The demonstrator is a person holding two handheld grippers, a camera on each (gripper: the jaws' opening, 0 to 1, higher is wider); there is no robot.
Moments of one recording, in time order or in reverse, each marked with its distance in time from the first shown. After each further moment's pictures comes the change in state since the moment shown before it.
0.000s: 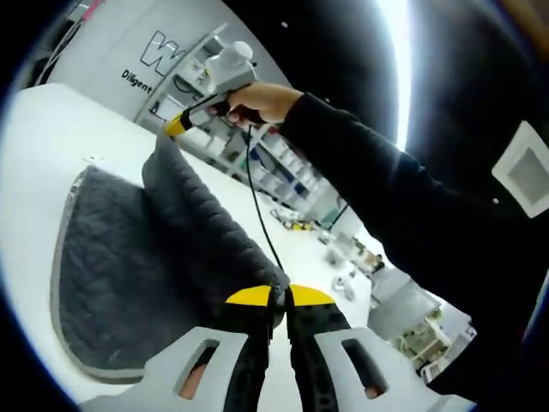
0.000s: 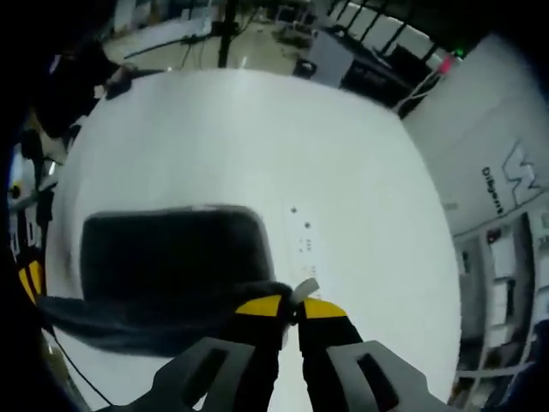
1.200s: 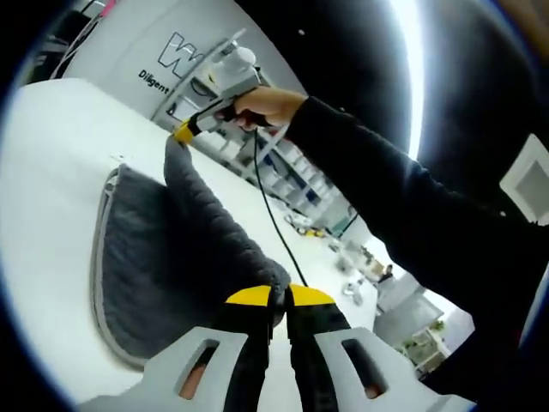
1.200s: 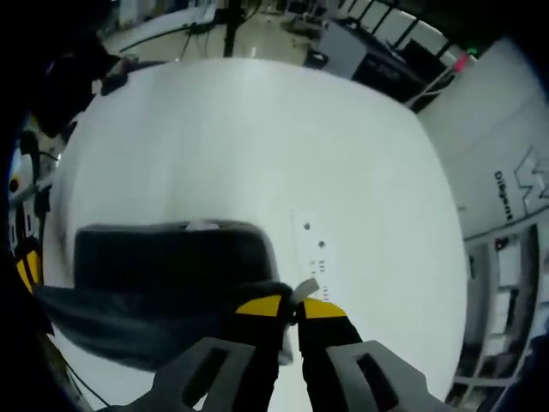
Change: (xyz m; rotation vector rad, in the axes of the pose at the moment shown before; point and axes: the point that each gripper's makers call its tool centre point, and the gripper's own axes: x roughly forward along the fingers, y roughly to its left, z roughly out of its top) left arm -0.036 0.040 0.005 -0.052 -0.034 0.057; right arm 0.045 0.020 0.021 -0.067 0.098 0.028
